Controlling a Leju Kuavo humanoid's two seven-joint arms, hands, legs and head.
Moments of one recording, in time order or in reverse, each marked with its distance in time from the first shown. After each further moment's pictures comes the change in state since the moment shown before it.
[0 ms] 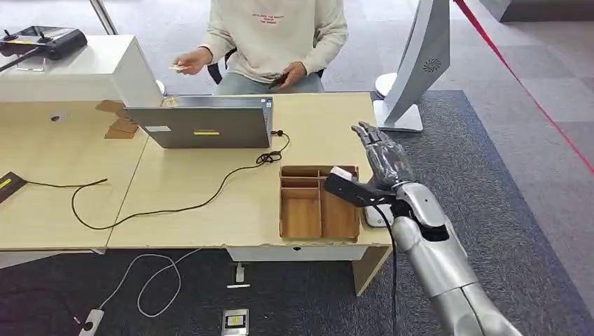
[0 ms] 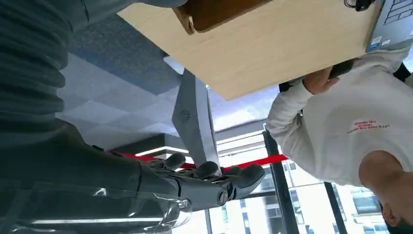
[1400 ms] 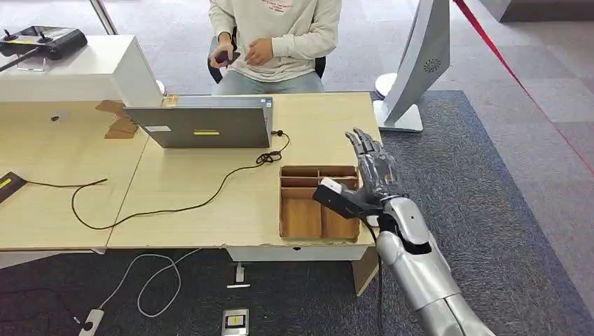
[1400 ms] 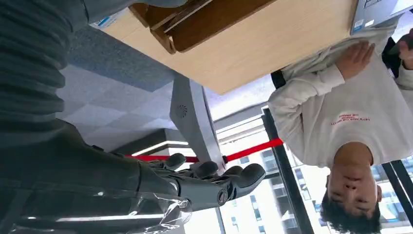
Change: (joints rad) left arm -0.001 -0.005 0.001 0.001 -0.017 0.008 -0.022; right arm 0.038 0.086 0.006 0.085 0.037 -0.232 -0.013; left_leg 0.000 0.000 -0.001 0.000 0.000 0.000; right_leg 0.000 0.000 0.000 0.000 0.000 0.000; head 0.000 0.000
